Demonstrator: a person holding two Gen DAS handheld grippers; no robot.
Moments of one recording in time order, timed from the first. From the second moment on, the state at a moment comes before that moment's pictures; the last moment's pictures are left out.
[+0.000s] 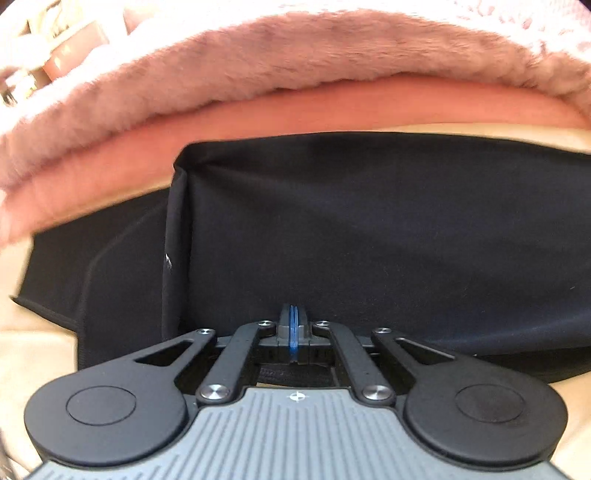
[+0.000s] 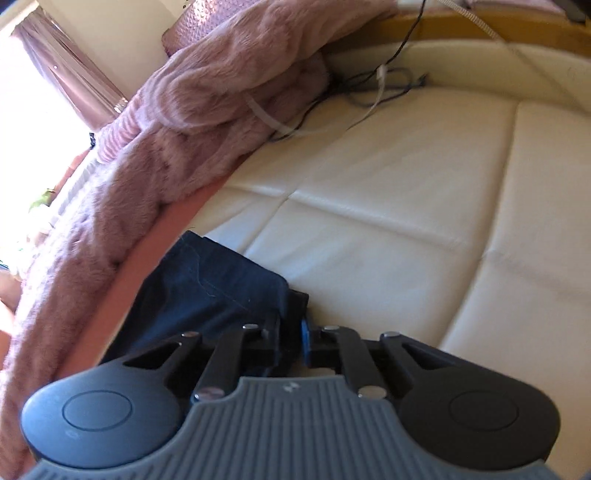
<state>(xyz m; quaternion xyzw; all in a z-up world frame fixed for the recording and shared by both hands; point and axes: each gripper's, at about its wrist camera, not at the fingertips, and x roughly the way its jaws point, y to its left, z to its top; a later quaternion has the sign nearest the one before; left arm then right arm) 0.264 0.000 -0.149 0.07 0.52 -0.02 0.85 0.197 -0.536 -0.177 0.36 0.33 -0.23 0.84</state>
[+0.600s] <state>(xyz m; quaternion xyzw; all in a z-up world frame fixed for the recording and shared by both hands) 0.160 0.018 -0.091 0.10 0.43 -0.06 0.90 0.184 -0.509 -0.091 0.16 0.36 -0.19 0.90</state>
